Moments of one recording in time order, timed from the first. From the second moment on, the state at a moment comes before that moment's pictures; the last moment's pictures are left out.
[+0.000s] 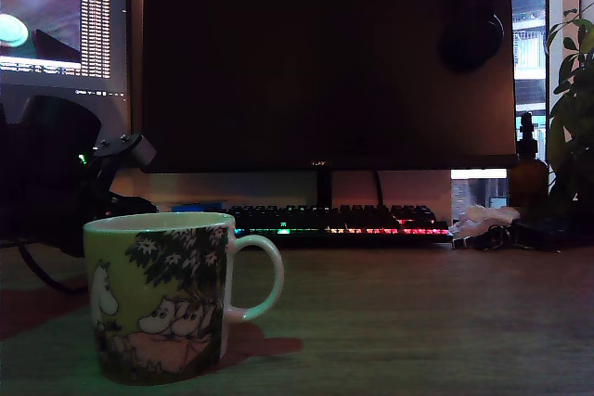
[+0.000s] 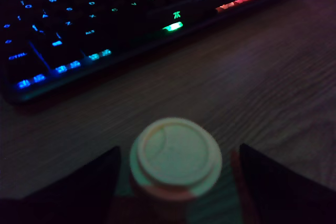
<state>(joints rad) -0.30 2.05 0.75 0.89 0.43 0.10</state>
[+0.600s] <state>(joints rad) -0.30 2.05 0.76 0.88 0.41 0.10</state>
